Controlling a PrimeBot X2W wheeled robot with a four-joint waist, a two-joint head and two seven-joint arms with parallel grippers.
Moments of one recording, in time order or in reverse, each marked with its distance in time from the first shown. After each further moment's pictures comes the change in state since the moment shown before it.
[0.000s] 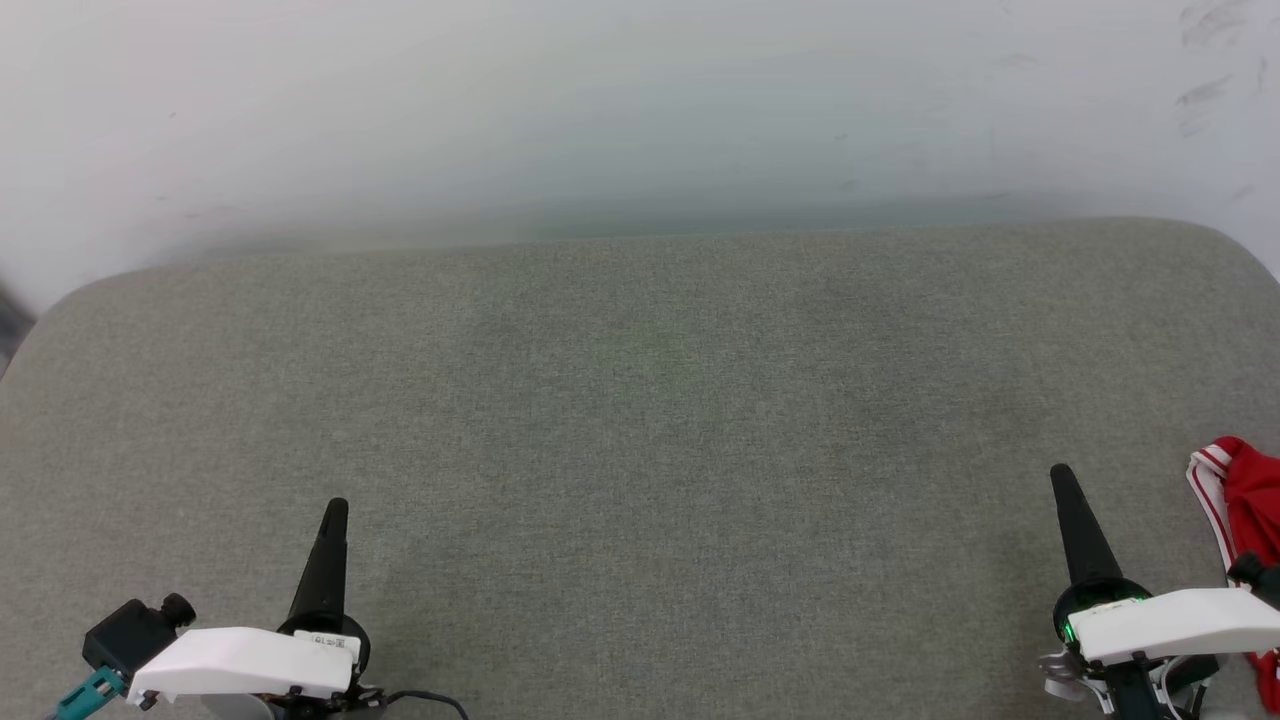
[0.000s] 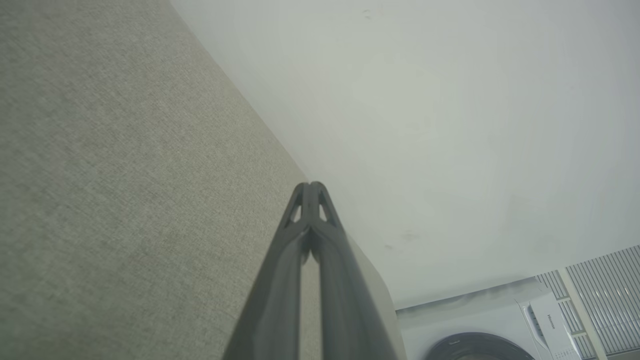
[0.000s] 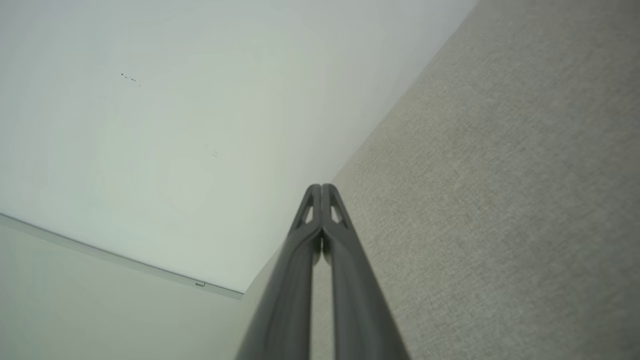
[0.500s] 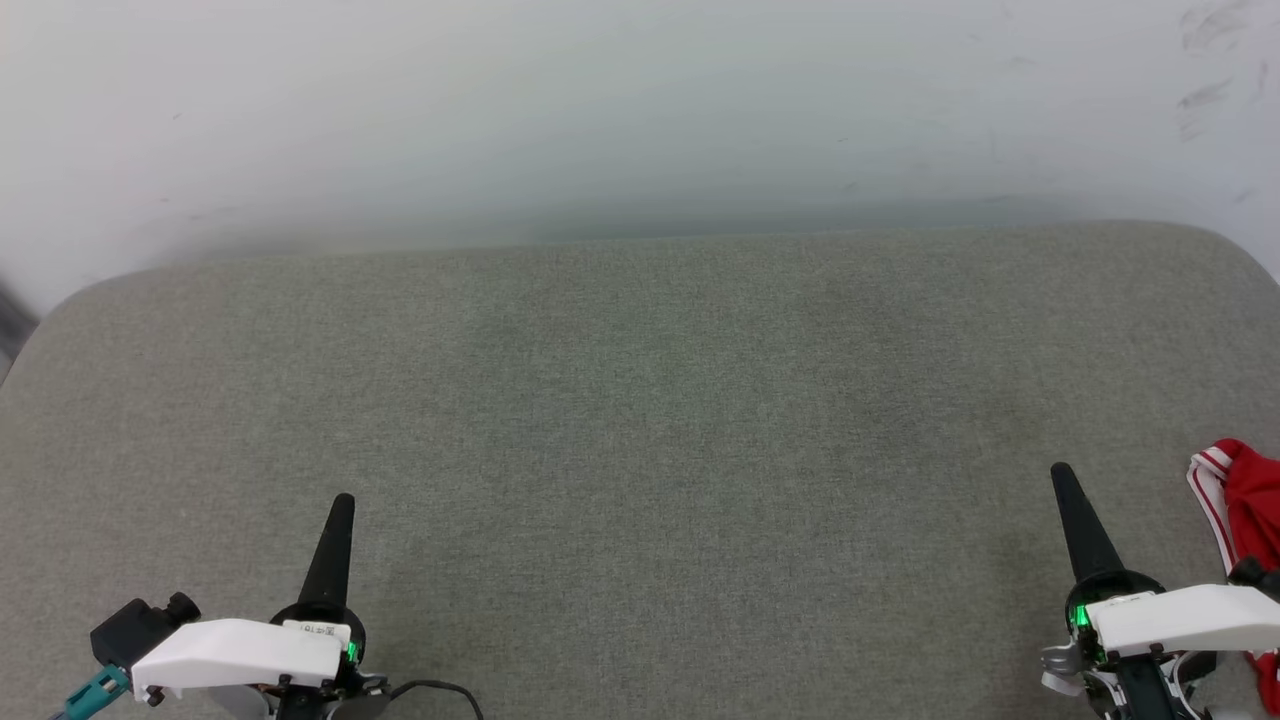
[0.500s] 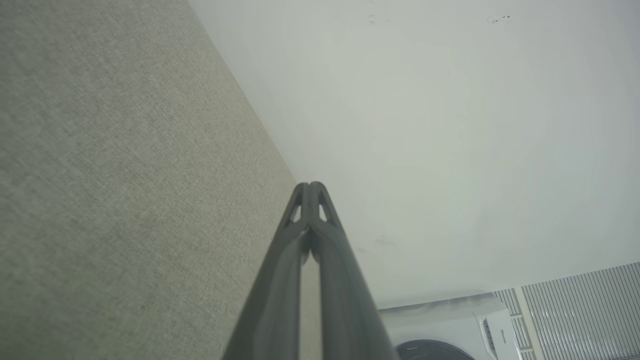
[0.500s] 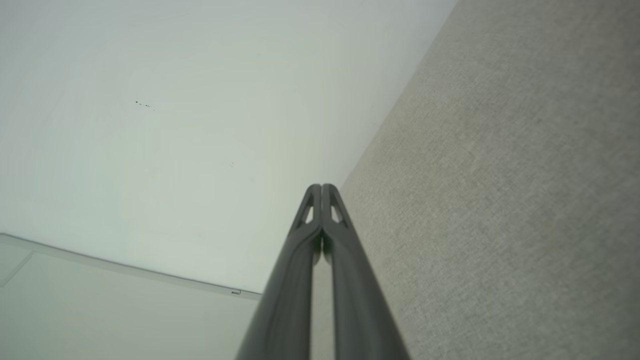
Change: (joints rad) left arm -0.024 -0.010 0.010 0.029 -0.135 0.000 0.040; right arm -0.016 0.000 -0.010 0.022 0.152 0.000 0.035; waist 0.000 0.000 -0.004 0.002
